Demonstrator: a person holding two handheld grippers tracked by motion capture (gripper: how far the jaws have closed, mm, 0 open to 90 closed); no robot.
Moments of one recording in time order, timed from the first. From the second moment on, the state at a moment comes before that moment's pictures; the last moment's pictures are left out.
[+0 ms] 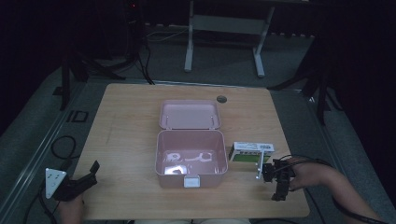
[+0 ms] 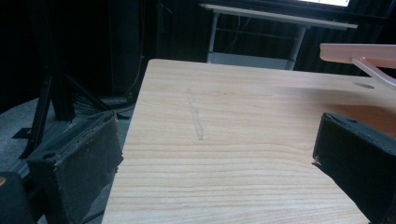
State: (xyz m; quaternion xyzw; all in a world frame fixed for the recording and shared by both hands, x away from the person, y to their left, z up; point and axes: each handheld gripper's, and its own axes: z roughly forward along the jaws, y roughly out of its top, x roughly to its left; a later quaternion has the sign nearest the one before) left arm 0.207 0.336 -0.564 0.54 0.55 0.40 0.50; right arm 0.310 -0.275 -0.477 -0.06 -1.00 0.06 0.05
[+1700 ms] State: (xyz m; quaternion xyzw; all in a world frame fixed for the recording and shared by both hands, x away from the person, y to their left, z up) left arm 0.207 0.336 -0.564 0.54 0.55 0.40 0.50; right arm 0.333 -0.219 -0.431 0.00 -1.00 0.02 -0.01
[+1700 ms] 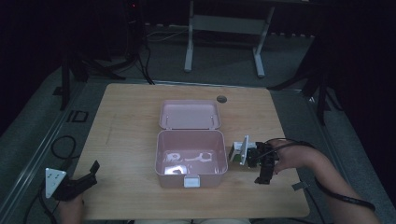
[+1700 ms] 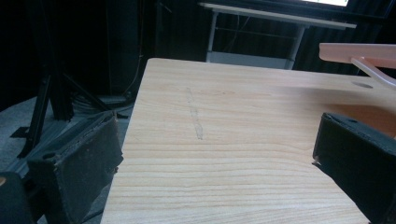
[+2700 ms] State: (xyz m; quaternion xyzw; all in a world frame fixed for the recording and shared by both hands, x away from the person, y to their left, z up) left arm 0.207 0.335 -0.564 0.54 0.54 0.41 0.50; right arm 0.400 -0.230 -0.417 -0.05 -1.00 0.02 -0.03
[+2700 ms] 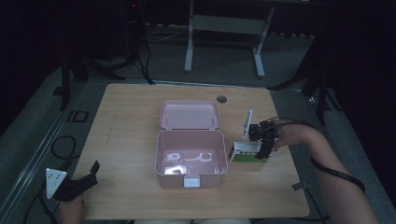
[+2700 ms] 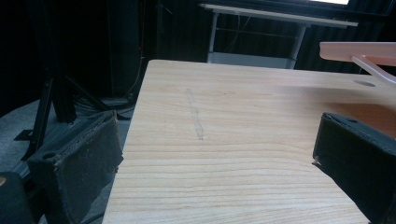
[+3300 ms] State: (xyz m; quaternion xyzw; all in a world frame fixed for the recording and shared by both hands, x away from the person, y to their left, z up) left arm 0.207 0.335 -0.564 0.54 0.54 0.41 0.50; right arm 0.417 -0.231 -0.429 -0.05 -1.00 0.02 -0.02
